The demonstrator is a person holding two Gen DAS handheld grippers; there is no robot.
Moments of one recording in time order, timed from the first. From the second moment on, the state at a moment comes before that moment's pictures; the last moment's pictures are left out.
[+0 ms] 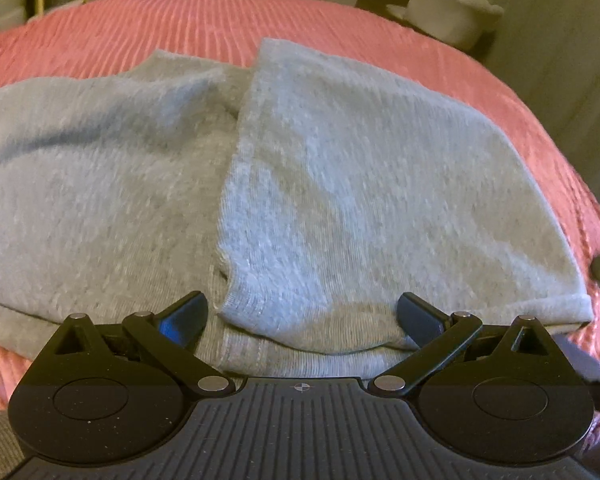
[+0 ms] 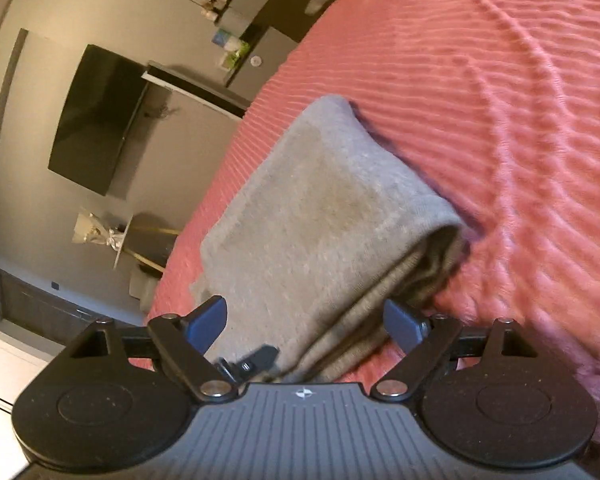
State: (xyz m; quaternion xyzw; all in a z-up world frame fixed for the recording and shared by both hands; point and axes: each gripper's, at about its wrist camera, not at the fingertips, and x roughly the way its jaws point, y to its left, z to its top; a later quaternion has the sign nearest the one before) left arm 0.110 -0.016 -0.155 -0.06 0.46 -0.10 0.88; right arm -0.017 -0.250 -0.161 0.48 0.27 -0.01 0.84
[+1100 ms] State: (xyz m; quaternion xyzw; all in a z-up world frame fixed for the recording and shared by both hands) left arm 0.107 -0.018 -0.155 -0.05 0.47 -0.09 0.88; right arm 0.012 -0.233 -0.157 0.34 0.21 -0.11 0.91
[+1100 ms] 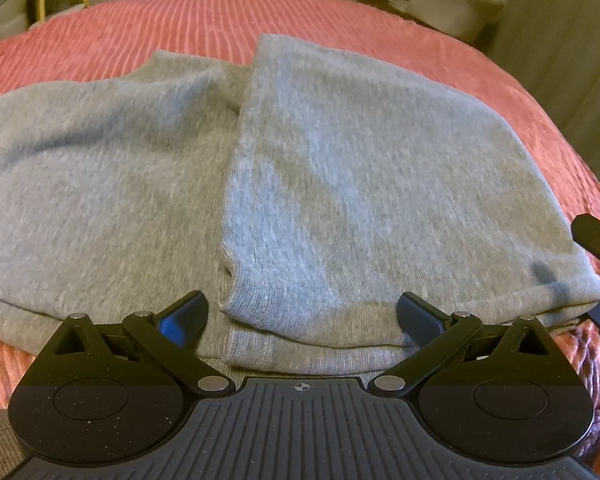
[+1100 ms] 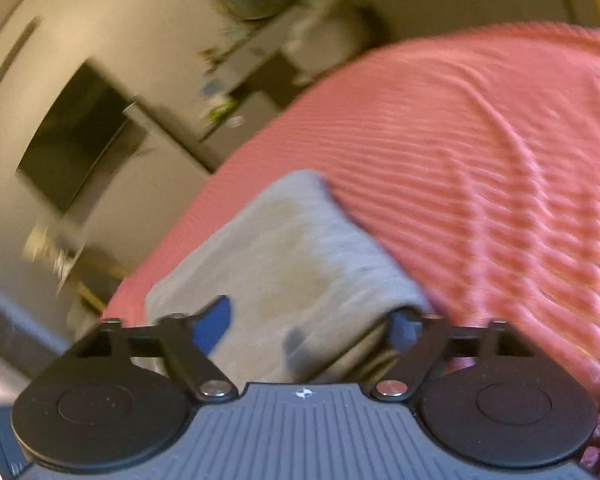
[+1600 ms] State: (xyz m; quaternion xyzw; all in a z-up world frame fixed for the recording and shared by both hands) left arm 0.107 -0.013 -0.155 -0.07 0.47 -0.09 0.87; right arm -0.004 -0.236 -0.111 0.31 0.22 -0.10 0.92
